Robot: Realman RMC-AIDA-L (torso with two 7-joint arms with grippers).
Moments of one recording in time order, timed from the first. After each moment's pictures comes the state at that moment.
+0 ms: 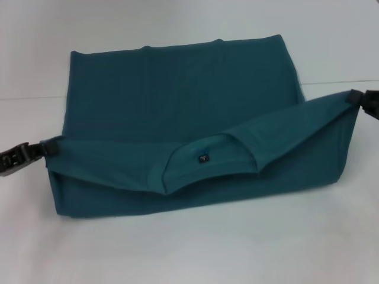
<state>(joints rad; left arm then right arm) -0.57 -2.06 0.29 0.68 2.20 1.40 -2.05 0.55 1.91 -0.22 -0.49 -2.04 -1.40 2.11</state>
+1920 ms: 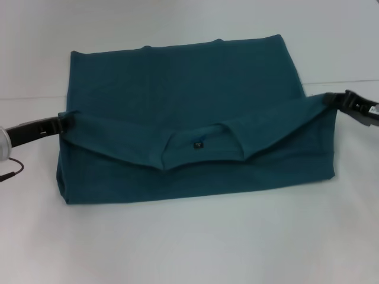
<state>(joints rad) -0.76 -2.04 0.36 0.46 2.21 0.93 -1.80 0.66 1.97 -0.34 -0.40 -2.01 -0.96 1.96</state>
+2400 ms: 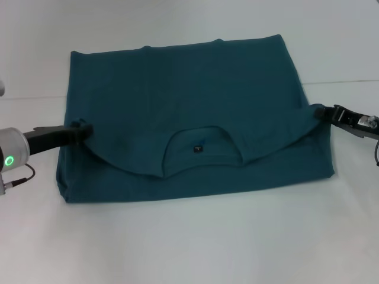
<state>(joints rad) -0.76 -2.08 0.48 0.49 2.21 0.85 -1.74 0.68 1.98 -0.43 -0.36 -2.02 -0.84 1.98</state>
